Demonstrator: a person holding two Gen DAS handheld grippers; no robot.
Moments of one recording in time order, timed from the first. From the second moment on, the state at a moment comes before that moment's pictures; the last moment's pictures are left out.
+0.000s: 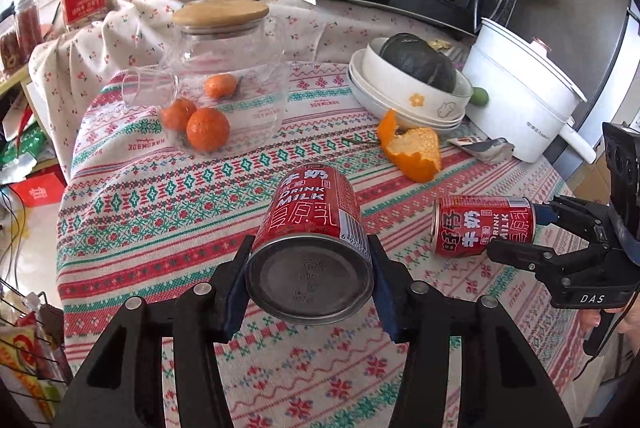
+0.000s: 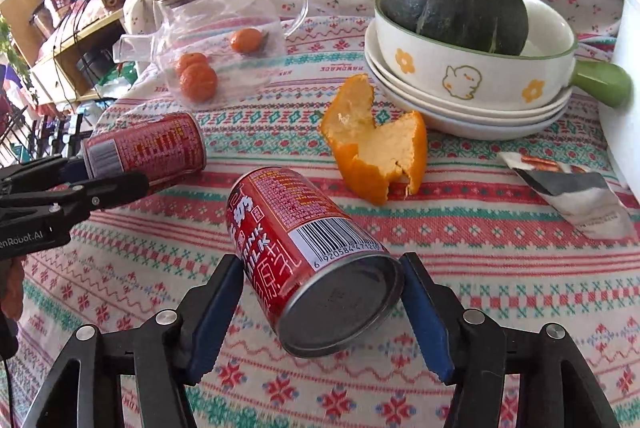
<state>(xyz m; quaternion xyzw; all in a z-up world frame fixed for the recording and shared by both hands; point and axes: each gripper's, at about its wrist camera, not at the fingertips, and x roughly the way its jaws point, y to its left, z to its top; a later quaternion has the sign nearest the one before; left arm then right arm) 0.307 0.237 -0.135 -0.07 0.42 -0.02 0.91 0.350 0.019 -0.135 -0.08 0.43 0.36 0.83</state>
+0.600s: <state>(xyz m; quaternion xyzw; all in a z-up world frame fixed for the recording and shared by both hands) 0.195 0.155 -0.092 -0.05 0.45 -0.04 0.89 0.215 -0.092 -0.092 -0.13 0.46 0.25 0.84</state>
